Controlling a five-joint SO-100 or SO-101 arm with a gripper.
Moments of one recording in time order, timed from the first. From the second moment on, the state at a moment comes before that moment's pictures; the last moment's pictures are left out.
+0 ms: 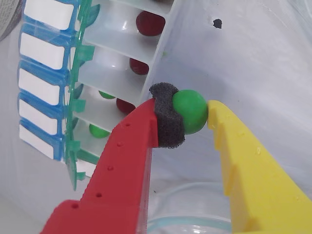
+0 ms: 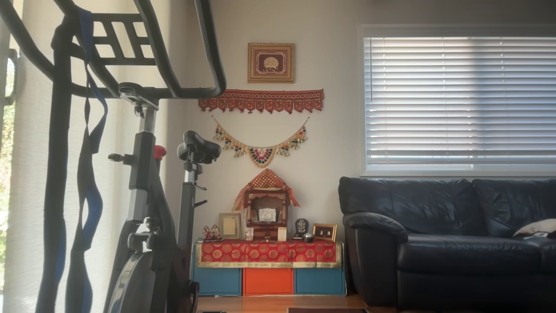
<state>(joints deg) 1.1 97.1 84.6 71.3 -22.9</state>
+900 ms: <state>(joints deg) -0.1 84.2 66.5 76.4 -15.6</state>
